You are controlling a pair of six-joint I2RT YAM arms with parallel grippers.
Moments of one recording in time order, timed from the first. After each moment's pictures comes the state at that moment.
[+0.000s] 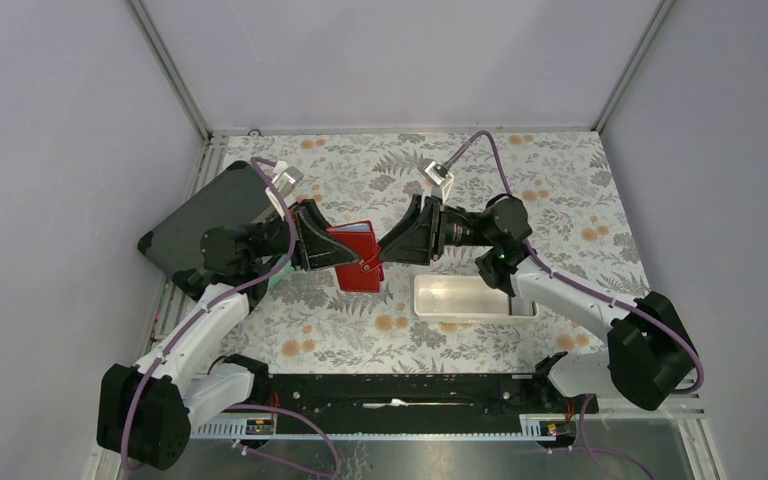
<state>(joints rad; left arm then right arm) -0.30 1.01 0.63 1.06 1.22 -1.31 0.67 1.33 0.82 0.96 -0.96 1.16</state>
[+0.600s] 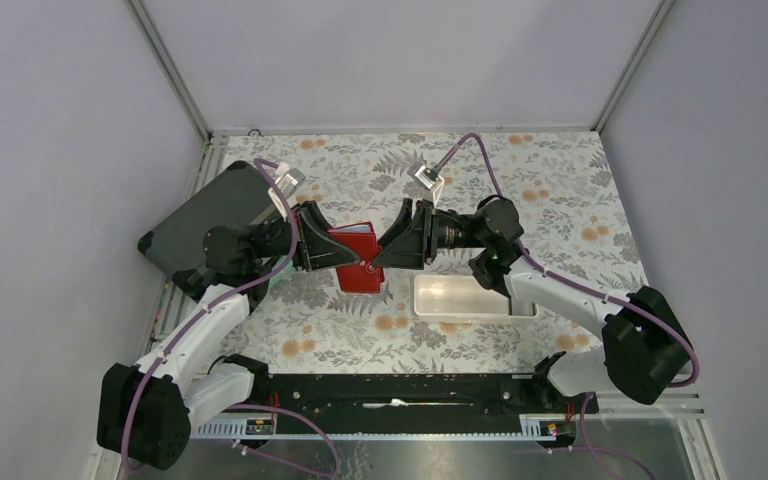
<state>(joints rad) -0.30 1.01 0.61 1.03 1.22 -1.28 0.71 1.37 0.83 0.96 -0.96 1.16</state>
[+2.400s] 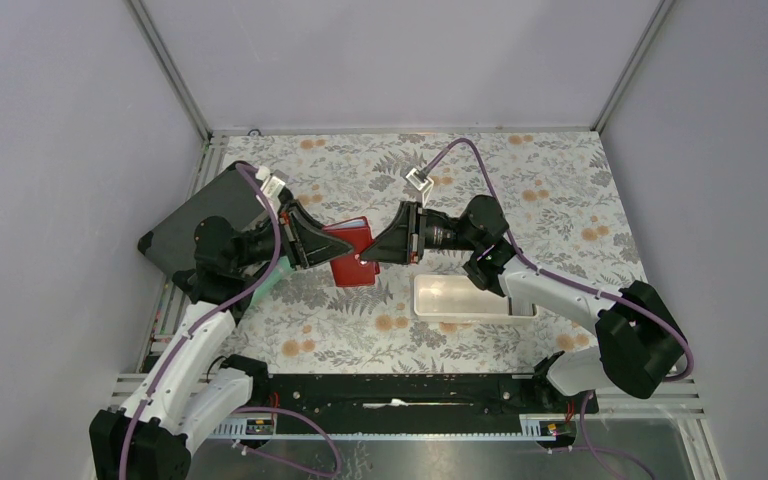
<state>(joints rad) -0.24 0.85 0.65 0.47 1.09 -0.90 0.74 1.40 0.84 0.82 -0.85 1.08</state>
